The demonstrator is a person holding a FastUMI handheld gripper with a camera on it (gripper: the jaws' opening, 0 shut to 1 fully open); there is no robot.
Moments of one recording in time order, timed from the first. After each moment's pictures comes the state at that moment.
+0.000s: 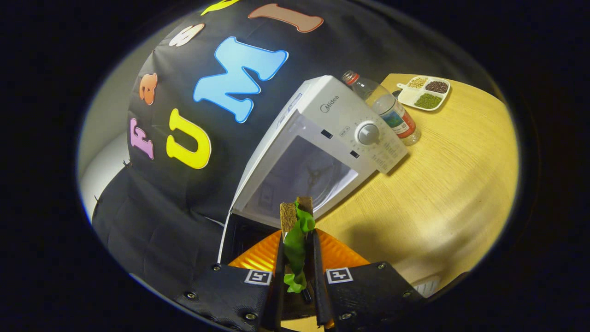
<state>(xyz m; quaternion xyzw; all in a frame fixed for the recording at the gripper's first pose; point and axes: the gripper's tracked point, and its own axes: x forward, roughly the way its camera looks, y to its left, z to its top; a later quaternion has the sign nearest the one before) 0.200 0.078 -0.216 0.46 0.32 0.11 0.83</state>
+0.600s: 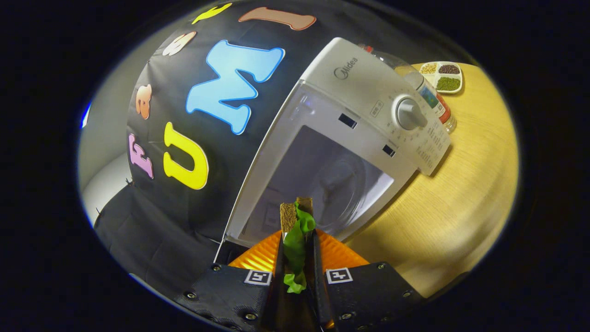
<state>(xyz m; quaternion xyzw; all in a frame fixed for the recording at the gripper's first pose) 0.291 0.129 -0.253 0.50 0.25 0.09 0.82</state>
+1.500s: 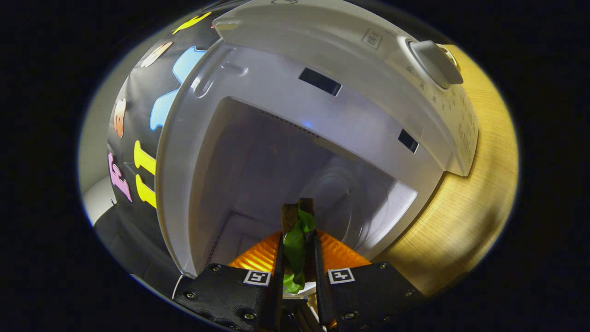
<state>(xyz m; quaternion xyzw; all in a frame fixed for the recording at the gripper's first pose) 0.382 0.128 -0.318 0.51 0.22 0.01 0.83</state>
